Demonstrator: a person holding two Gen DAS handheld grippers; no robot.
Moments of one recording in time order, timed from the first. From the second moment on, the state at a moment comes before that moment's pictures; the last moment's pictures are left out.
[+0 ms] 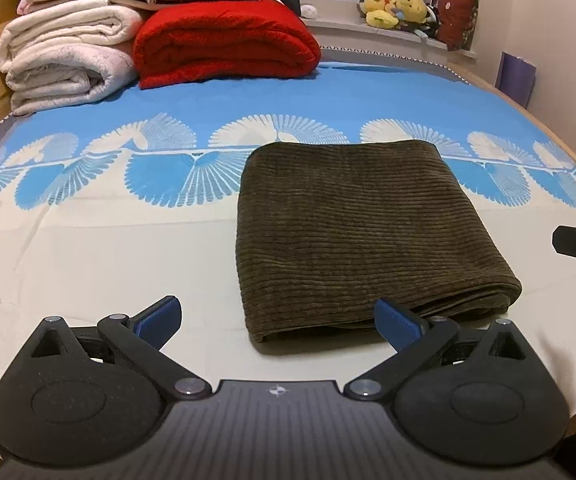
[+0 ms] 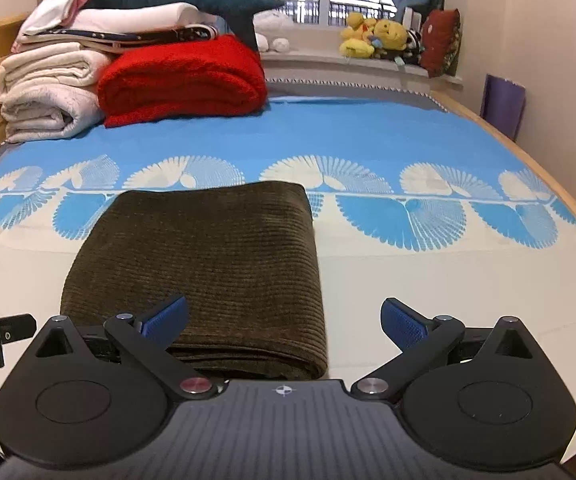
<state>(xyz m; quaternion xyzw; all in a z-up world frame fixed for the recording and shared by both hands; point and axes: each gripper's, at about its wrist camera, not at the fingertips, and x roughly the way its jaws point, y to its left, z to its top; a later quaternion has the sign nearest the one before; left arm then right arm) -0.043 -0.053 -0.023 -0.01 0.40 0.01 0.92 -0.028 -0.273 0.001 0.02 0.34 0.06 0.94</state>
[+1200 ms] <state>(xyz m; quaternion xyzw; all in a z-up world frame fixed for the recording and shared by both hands) -0.036 -0.062 -0.031 -0.01 0.40 0.00 0.92 -0.018 -0.273 -0.010 0.02 0.36 0.07 0.93</state>
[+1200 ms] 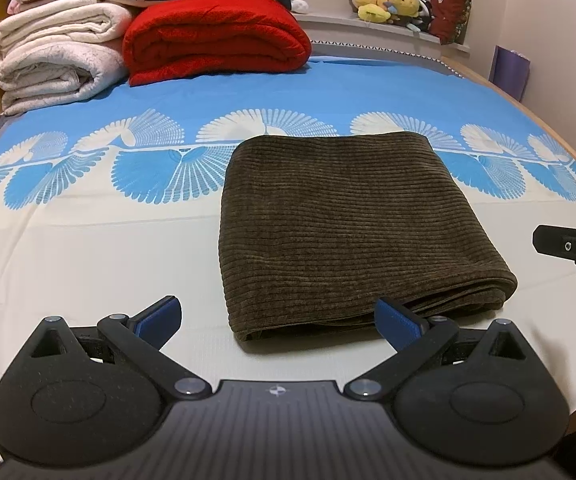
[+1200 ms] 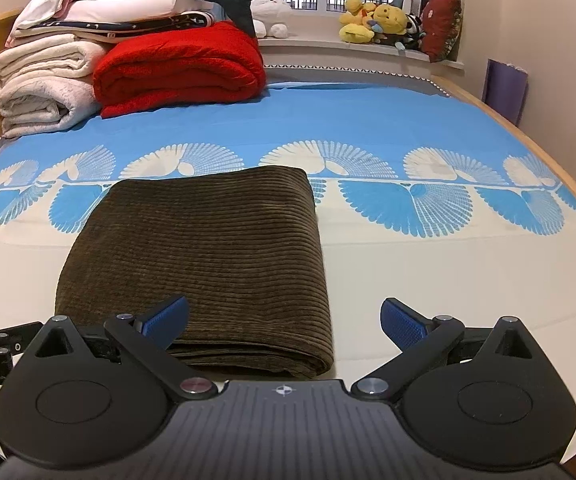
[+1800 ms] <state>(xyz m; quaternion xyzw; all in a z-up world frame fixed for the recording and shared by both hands) -0.037 -0.062 -0.031 0.00 0.40 0.00 0.92 -0.018 -0.272 -0.010 0.02 0.36 0.07 0.93</state>
